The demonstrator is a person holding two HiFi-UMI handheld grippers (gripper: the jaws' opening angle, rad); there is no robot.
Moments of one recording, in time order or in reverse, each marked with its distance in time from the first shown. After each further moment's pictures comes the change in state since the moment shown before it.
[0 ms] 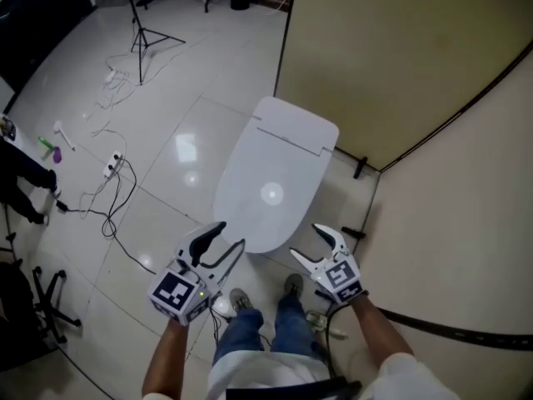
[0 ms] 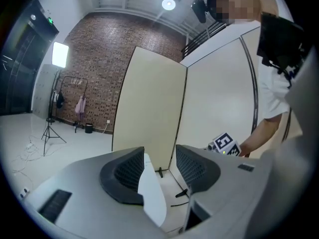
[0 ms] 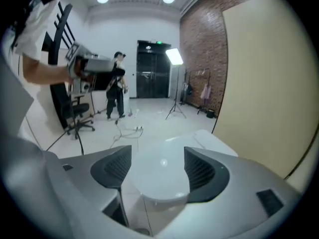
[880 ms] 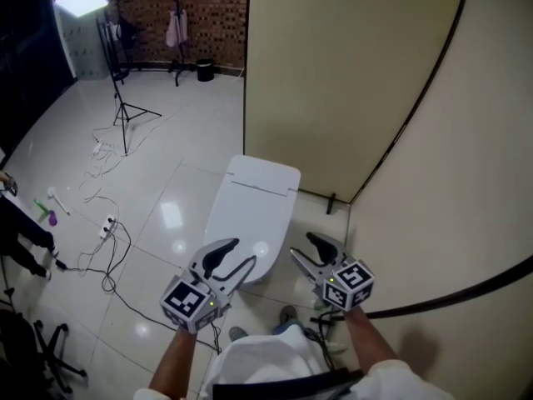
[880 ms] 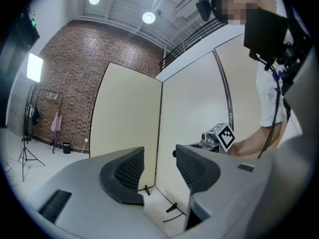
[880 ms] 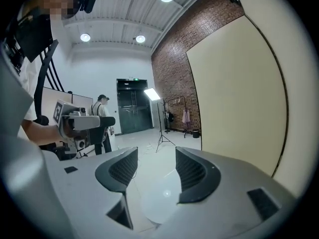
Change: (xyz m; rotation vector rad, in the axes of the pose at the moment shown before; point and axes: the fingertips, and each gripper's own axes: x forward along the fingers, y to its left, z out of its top) left arm -0.019 -0.103 0.104 0.171 -0.173 -0.209; right arm -0.154 -0.002 0.129 0.234 -0.361 -0.168
